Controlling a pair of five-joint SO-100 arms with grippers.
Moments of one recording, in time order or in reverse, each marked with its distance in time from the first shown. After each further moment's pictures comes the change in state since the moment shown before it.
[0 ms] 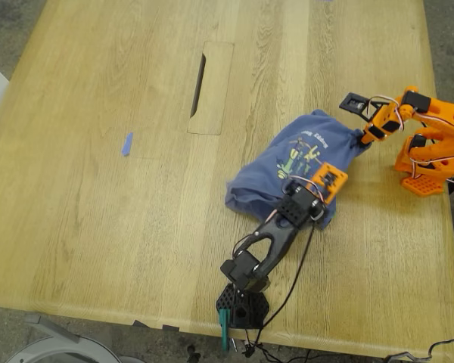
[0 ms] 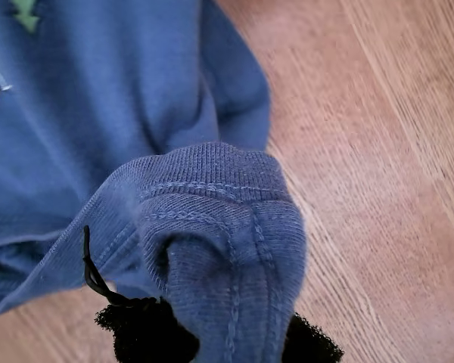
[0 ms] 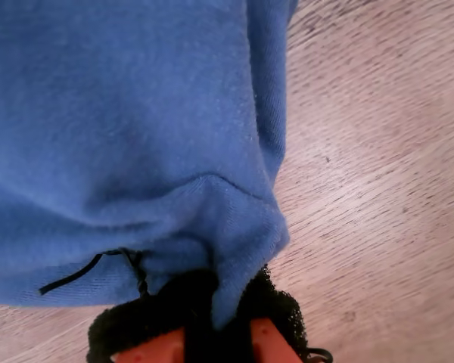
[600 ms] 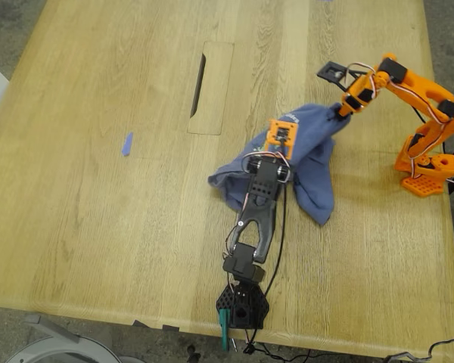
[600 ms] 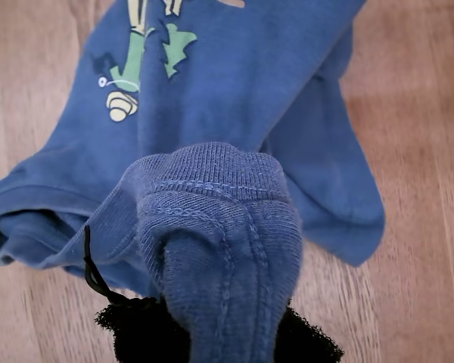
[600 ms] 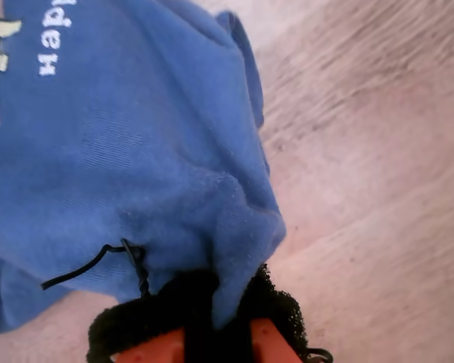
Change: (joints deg) arm 0 -25.0 -6.2 -22.1 3.3 1.7; arm 1 4.3 -33.6 -47.5 13.5 -0.9
